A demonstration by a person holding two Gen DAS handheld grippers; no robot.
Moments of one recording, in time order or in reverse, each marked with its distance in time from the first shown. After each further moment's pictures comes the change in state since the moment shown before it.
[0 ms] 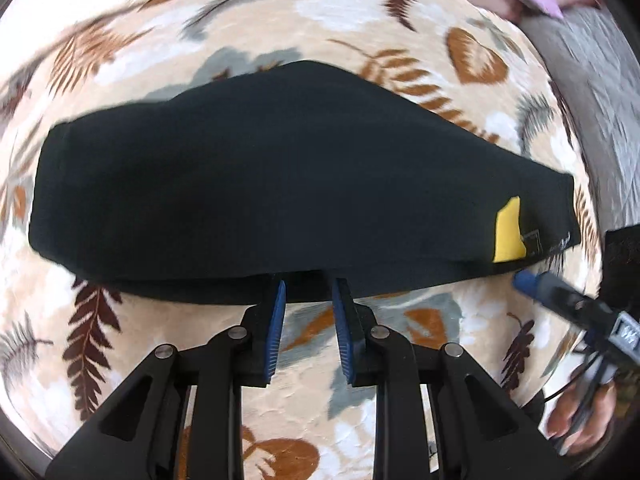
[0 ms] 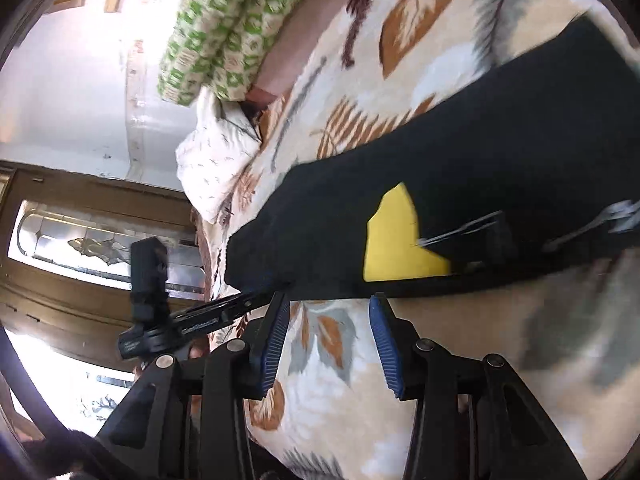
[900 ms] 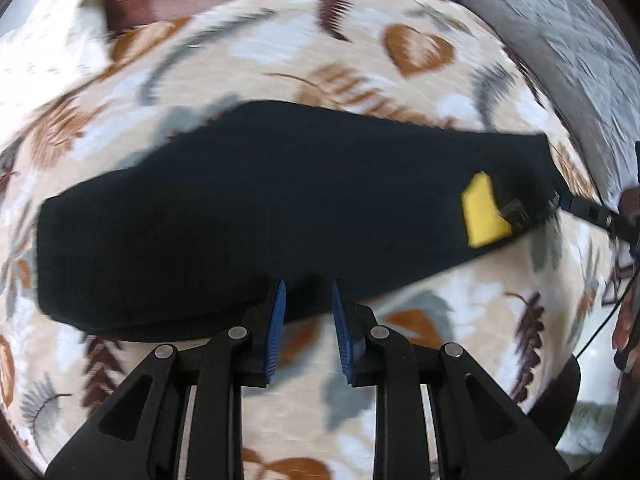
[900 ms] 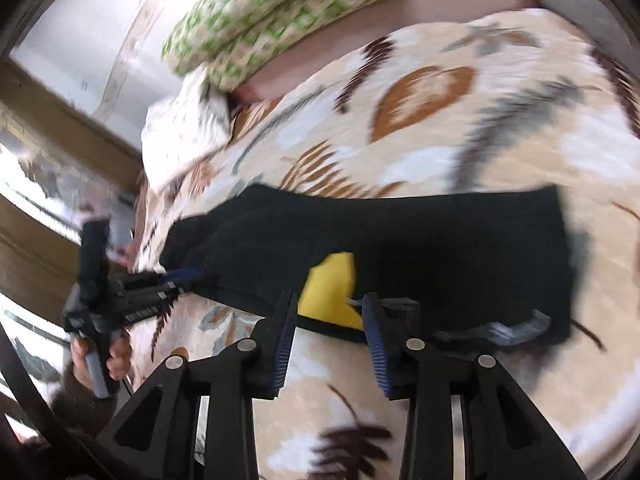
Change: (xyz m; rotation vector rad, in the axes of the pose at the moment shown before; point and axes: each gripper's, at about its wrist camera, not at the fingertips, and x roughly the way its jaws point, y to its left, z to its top) left arm -0.011 -0.046 -0.021 0.270 -0.112 0.028; right arm -0.059 0.023 0.018 -0.281 -0.074 -0.288
